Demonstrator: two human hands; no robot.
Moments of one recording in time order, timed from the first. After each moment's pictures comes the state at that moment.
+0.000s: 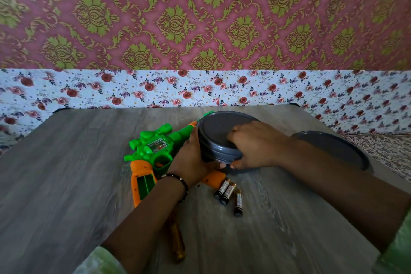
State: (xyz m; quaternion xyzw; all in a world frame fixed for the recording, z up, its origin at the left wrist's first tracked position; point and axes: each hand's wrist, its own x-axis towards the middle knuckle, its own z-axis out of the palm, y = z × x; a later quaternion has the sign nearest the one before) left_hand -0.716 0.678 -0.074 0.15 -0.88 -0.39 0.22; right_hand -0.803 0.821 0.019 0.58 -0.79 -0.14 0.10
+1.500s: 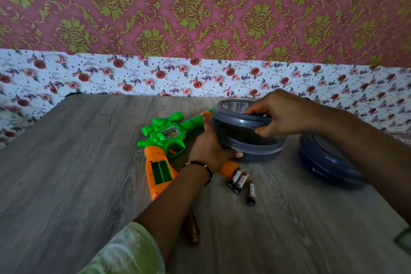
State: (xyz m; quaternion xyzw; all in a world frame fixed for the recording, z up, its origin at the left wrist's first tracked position) left_hand -0.722 0.690 -0.071 0.22 -0.87 -0.41 0.18; right_hand -0.816 0.827 0.058 0.57 -0.82 0.07 -0.02
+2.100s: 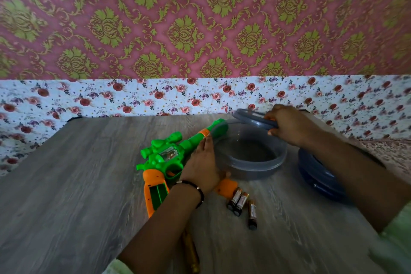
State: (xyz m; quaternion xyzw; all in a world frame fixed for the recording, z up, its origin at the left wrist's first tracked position) left_hand -0.716 0.678 -0.064 0.18 -0.94 -0.26 0.14; right_hand -0.884 0.832 0.024 0.43 -0.89 0.08 0.12
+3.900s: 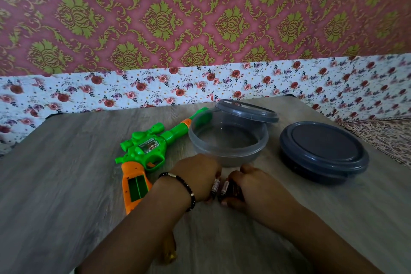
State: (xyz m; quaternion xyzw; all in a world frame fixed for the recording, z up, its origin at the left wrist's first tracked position) left_hand -0.687 0.729 -0.031 0.05 -1.00 -0.04 -0.05; right_hand -0.755 0.872 -0.054 0.49 -0.87 0.09 0.00
